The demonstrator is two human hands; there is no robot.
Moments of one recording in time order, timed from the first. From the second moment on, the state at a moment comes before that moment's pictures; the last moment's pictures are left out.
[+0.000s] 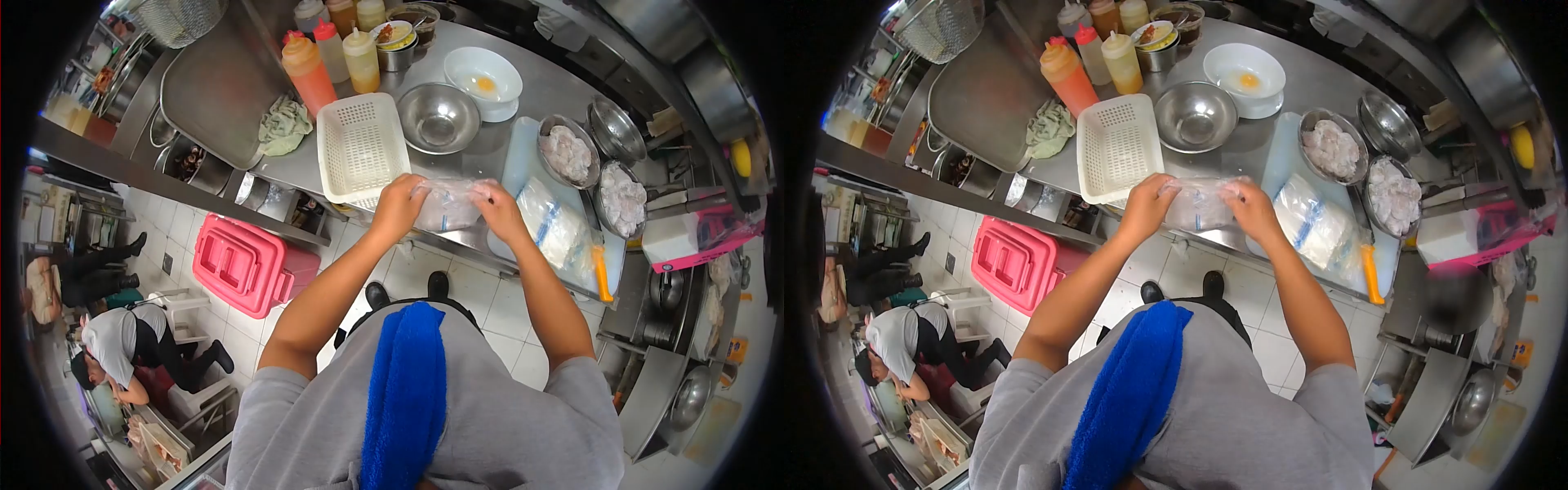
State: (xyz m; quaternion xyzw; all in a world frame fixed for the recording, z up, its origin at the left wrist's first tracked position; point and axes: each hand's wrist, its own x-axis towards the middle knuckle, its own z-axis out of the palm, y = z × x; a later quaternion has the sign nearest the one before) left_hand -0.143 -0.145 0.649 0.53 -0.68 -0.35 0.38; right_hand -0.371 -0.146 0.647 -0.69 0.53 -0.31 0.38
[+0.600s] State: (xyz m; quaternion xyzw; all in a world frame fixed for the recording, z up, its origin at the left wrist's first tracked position) left_hand -0.163 -0.171 0.609 0.66 -0.69 -0.28 0.11; right_hand -0.392 -0.239 0.614 -0.52 0.54 -0.06 0.66
